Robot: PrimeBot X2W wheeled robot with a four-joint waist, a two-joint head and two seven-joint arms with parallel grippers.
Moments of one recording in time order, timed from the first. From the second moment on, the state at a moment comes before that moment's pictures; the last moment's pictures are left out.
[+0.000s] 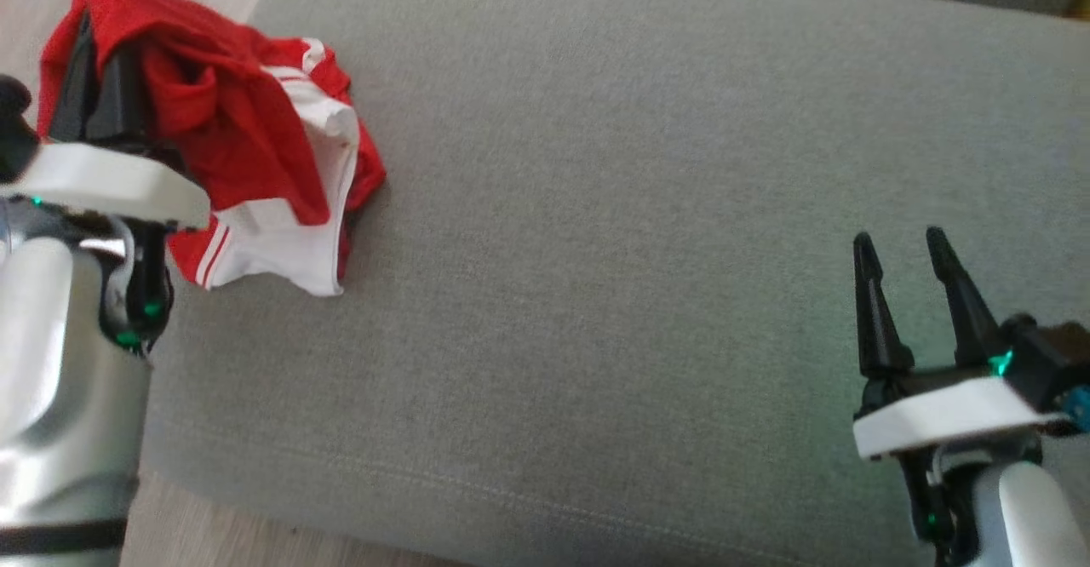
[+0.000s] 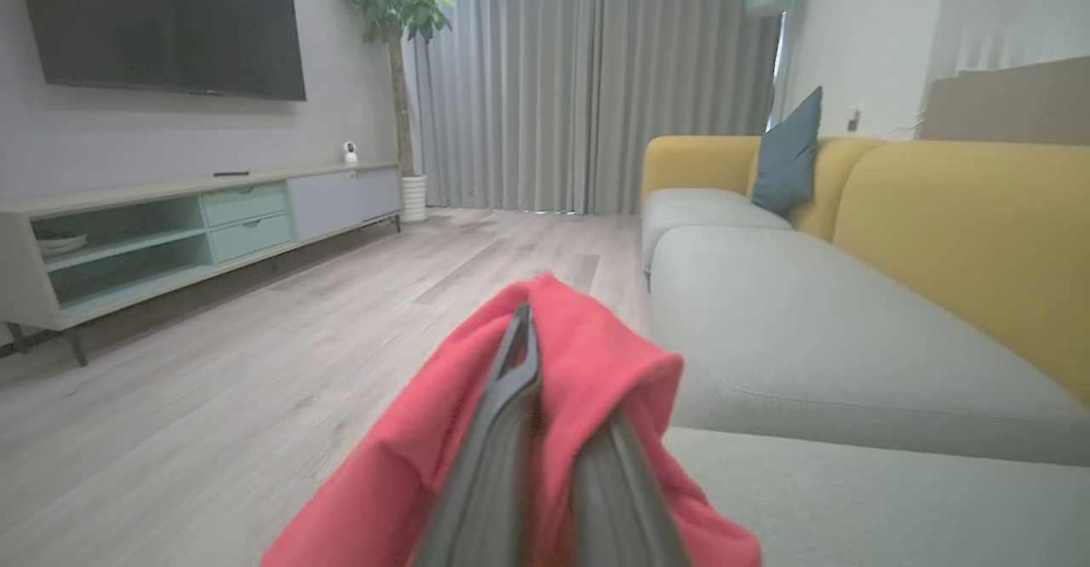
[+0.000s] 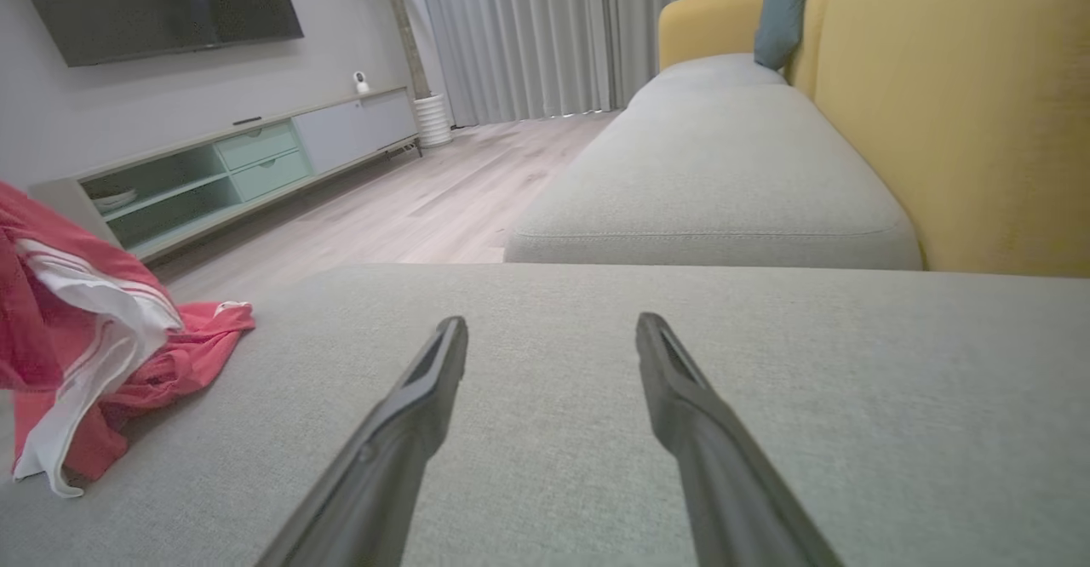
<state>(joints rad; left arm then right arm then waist) -0.60 0.32 -0.17 0.42 -0.39 0.01 -0.24 -0.03 -0.05 -0.01 -0.04 0.18 0.13 -0.02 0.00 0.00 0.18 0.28</state>
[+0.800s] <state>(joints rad) -0.34 0.22 -0.40 -0.06 -0.42 0.03 -0.04 0.06 -0.04 0.02 -0.09 0.22 0.13 -0.02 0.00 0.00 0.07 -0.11</state>
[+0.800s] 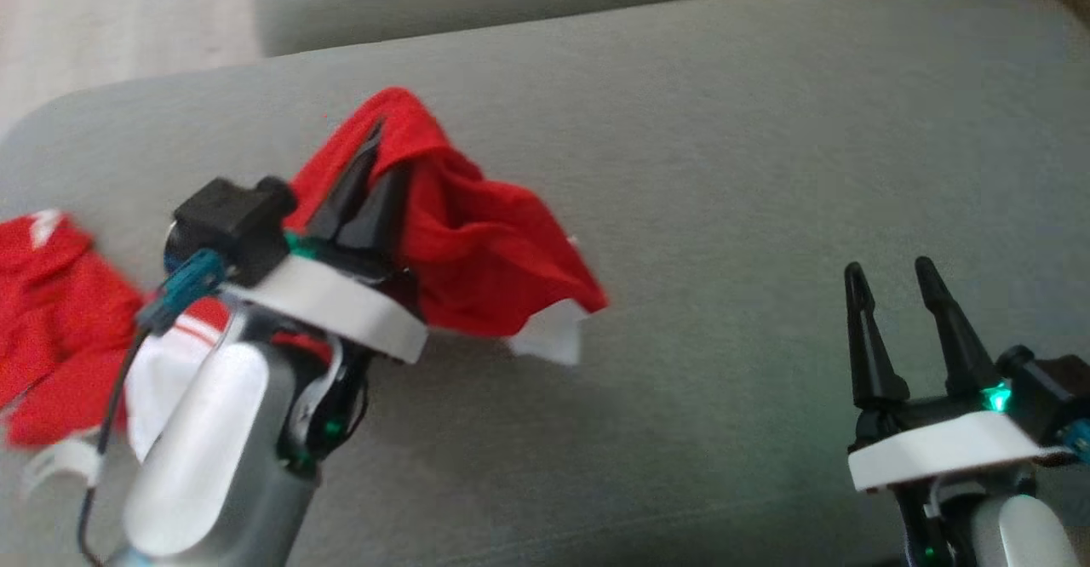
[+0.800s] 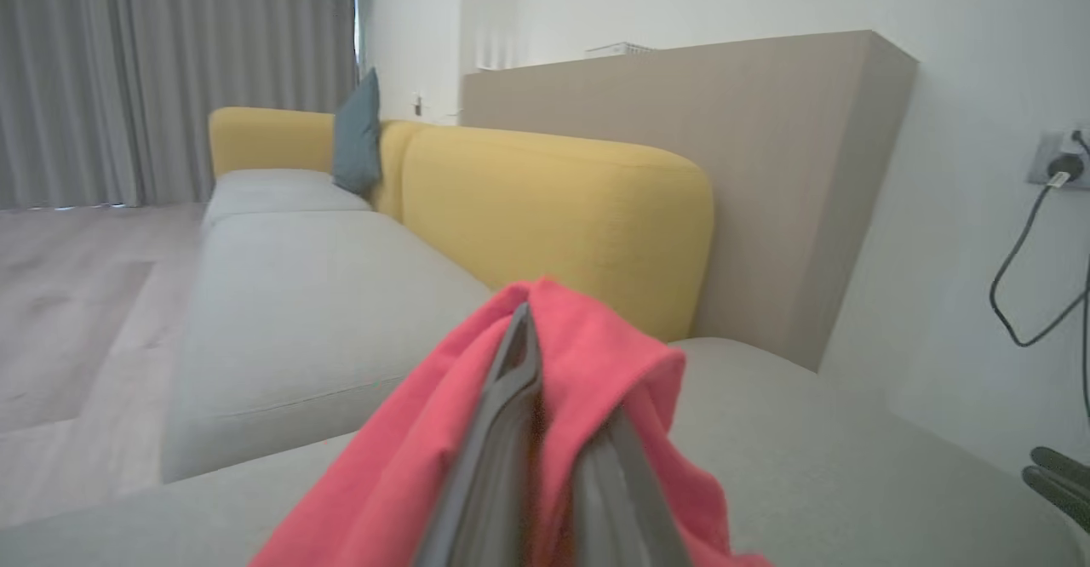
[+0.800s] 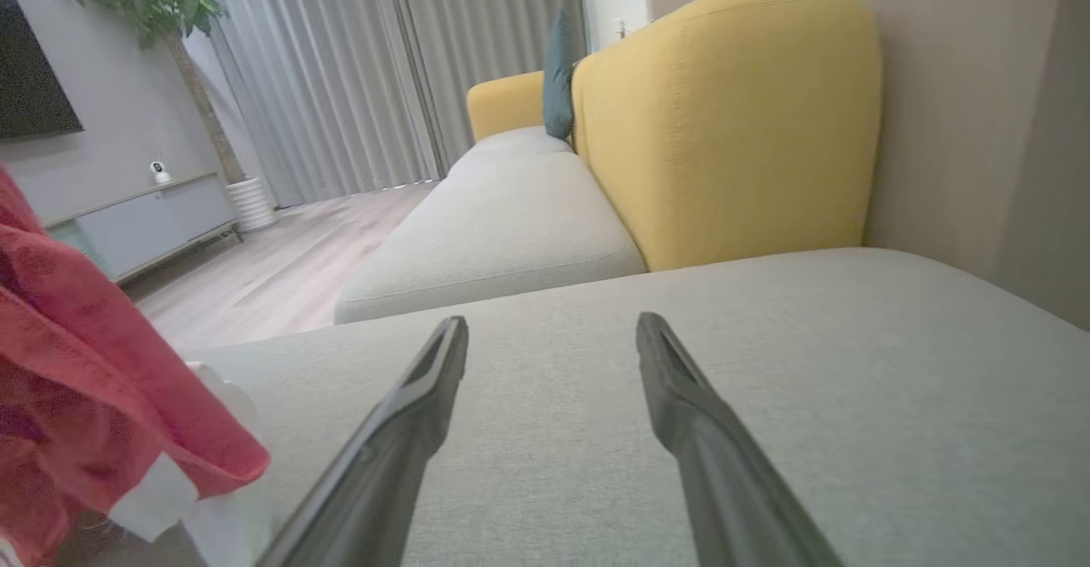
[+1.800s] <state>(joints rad) -0.41 0.12 -0.62 0.35 -0.39 -0.08 -0.17 0.03 -0.04 0.02 -0.05 0.24 0.13 -0.09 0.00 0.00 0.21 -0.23</state>
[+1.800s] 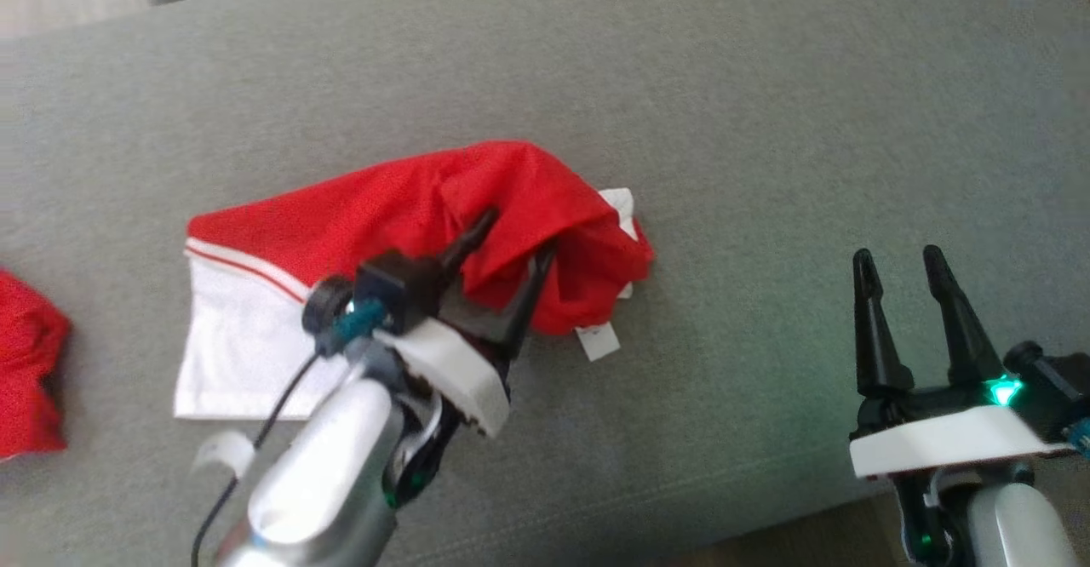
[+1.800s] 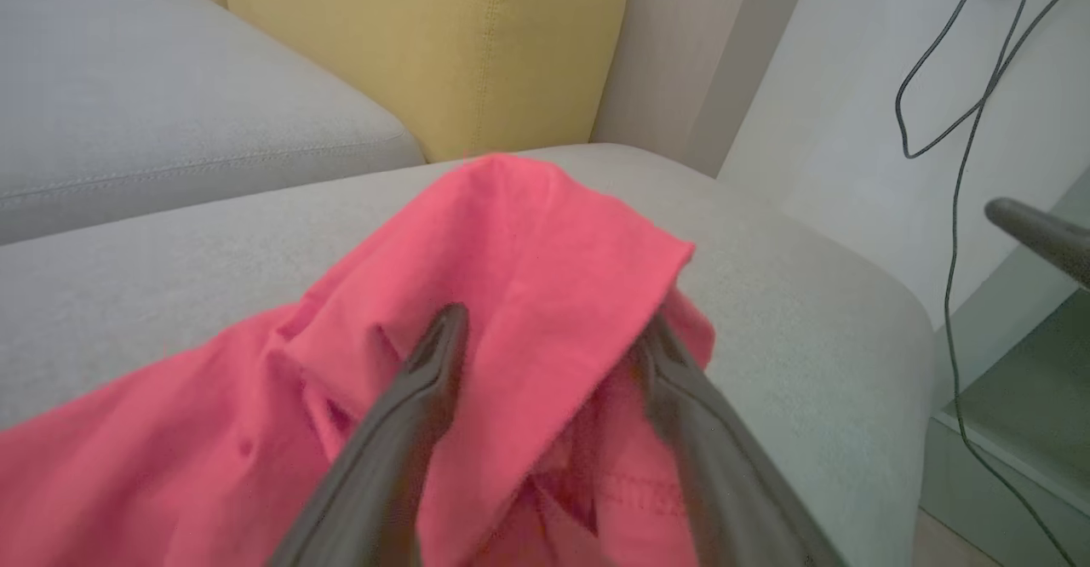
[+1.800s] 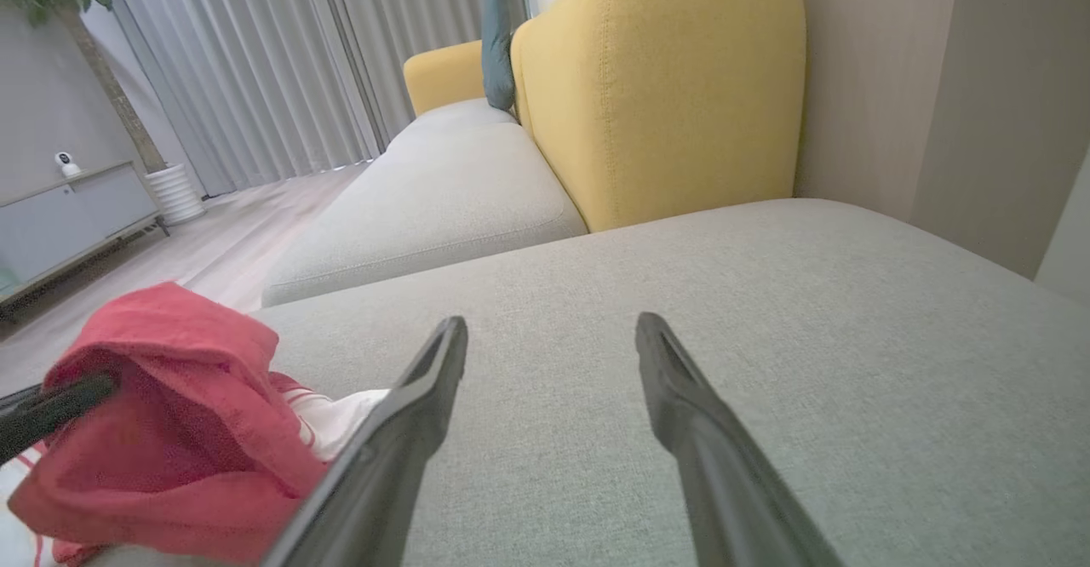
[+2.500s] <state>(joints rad) -0.15 0.24 -0.38 0.13 -0.40 0.11 -0.25 0.05 -0.04 -0.01 -0.07 0.19 0.13 -0.03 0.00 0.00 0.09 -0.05</state>
